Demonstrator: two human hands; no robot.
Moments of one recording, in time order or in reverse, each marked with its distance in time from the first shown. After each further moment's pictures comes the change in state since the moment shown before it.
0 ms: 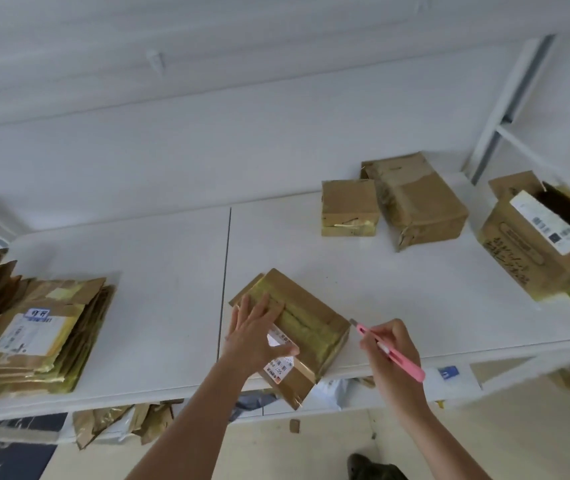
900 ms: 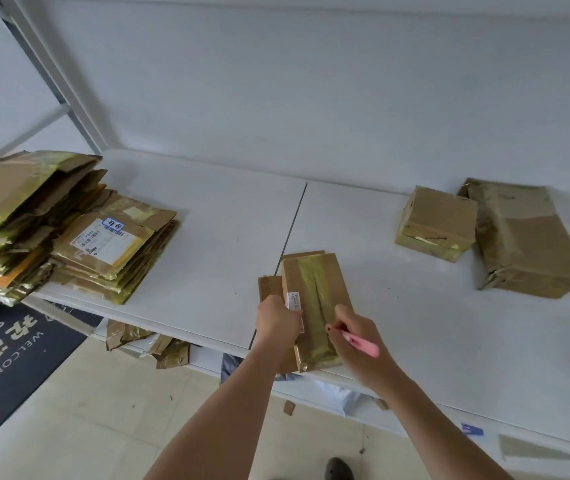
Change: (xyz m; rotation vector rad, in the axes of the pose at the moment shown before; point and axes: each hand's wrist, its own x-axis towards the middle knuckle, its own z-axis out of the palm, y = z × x) left_hand 0.000 -0.017 0.005 -0.881 0.301 -0.696; right_hand 0.050 -0.004 0.101 -0.230 -0.796 -0.266
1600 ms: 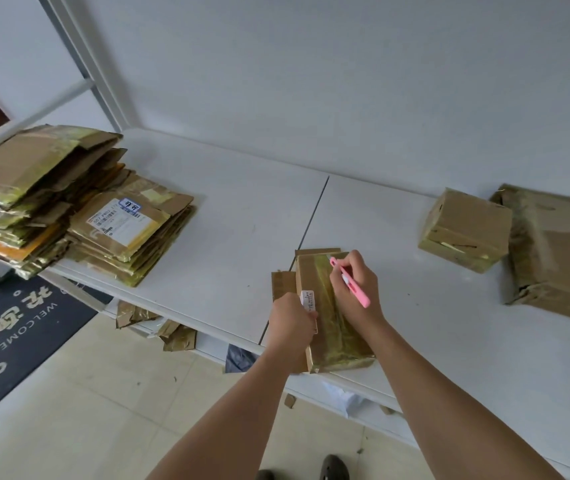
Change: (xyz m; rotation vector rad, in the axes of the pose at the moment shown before) left_hand 0.000 -0.002 0.002 0.045 -0.001 0.029; right_hand 0.094 0.007 0.013 -0.068 0.317 -0.059
